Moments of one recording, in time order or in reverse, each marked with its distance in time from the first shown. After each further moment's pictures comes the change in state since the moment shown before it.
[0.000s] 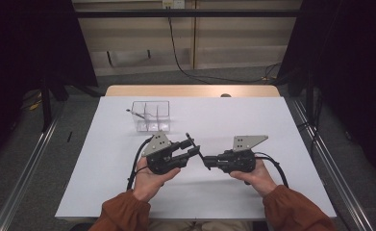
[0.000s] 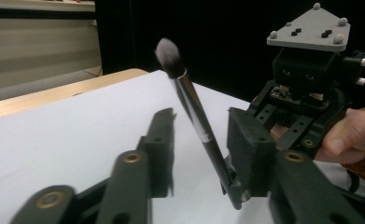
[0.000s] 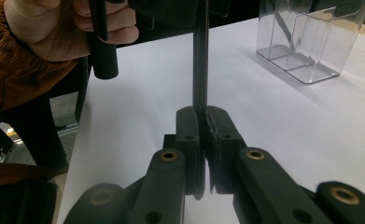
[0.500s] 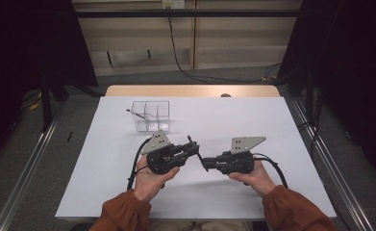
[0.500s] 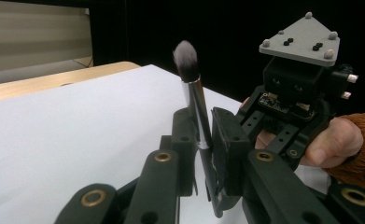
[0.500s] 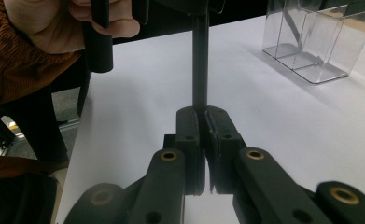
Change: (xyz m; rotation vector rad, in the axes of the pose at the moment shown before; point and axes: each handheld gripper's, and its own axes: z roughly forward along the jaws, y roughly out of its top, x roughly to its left) left arm -0.003 0.002 0.000 0.018 -0.022 -0.048; right arm 0.001 -0.002 0.005 0.006 0.013 -0.023
